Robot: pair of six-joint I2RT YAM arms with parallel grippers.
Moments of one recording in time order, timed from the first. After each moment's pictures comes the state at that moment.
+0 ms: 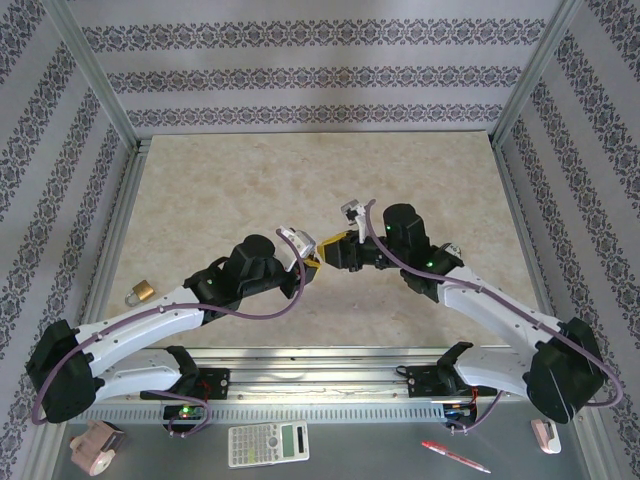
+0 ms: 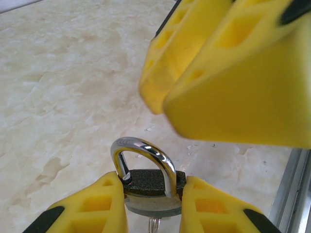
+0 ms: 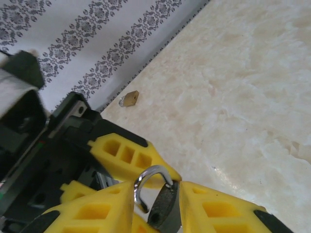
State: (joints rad) left arm -0.83 1.10 0.71 -0.08 0.09 -0.08; right arm 0.62 1.14 0.76 0.00 -0.62 0.42
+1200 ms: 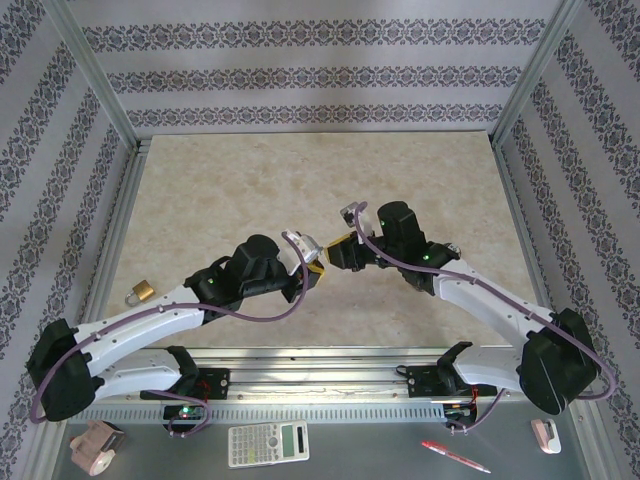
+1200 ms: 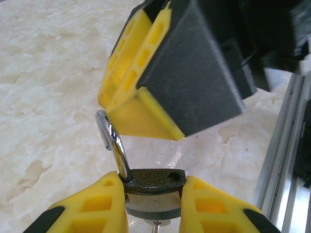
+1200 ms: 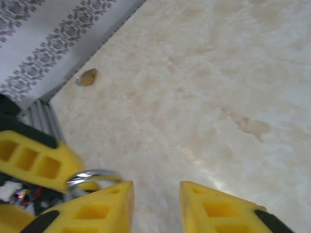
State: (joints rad) left arm -0.85 1.10 0.74 -0.13 0.14 -0.05; right arm 0.58 1.21 0.79 -0.15 -0.52 0.26
